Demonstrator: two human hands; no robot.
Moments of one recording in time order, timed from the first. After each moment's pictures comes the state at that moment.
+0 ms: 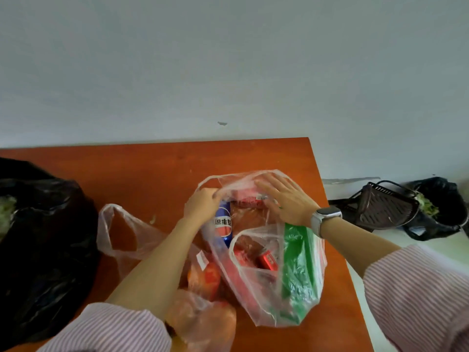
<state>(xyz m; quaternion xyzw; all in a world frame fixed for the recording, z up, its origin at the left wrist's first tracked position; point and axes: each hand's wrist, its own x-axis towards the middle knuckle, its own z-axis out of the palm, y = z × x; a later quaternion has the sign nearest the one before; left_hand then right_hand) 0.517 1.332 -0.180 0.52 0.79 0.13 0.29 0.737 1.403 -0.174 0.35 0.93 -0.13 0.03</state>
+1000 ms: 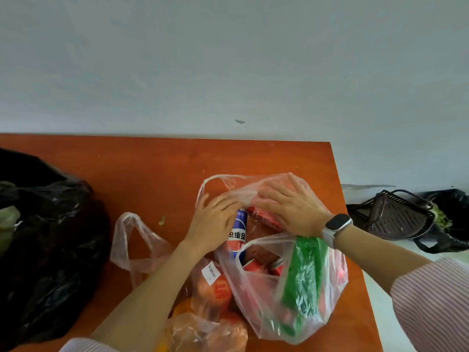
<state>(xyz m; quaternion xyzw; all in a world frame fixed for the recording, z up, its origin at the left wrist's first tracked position) 0.502 1.300 -0.209 0.72 0.67 0.12 0.10 0.712 1.414 -0.177 0.20 0.98 0.00 0.09</state>
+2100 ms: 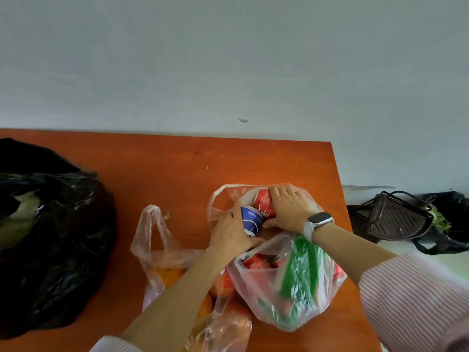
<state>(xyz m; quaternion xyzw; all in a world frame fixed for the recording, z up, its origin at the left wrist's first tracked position) 0.550 1.290 -0.208 0.53 0.78 0.09 0.32 0.682 1.395 -0.177 0.42 0.89 -0.09 0.17</state>
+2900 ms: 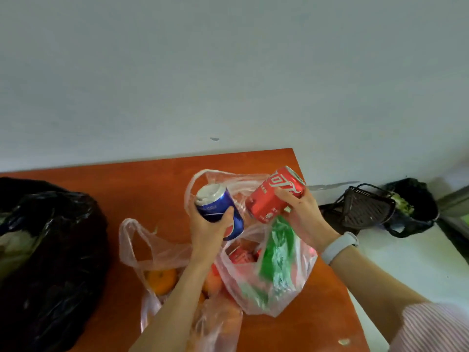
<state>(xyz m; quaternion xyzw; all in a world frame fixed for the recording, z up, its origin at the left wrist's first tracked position) 0.565 1.261 -0.128 0.32 0.67 0.58 0.34 0.740 1.336 -0.102 0.46 0.33 -0.71 -0.42</state>
